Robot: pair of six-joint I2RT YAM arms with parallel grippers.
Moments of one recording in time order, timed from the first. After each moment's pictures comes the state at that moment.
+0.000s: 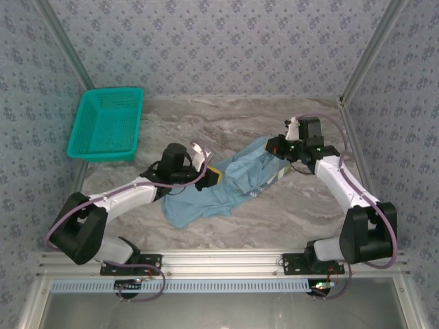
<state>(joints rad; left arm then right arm) -0.62 1.40 0.73 0.13 0.58 -0.18 0.16 1.37 0.99 -0.36 -0.55 0.56</state>
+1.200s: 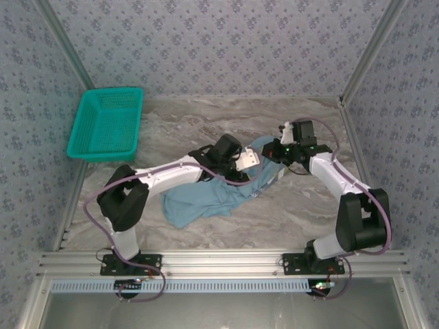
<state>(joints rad) -0.88 1.82 1.32 -0.31 0.14 0.40 0.17 1.46 0.98 -0.35 -0.57 0.55</state>
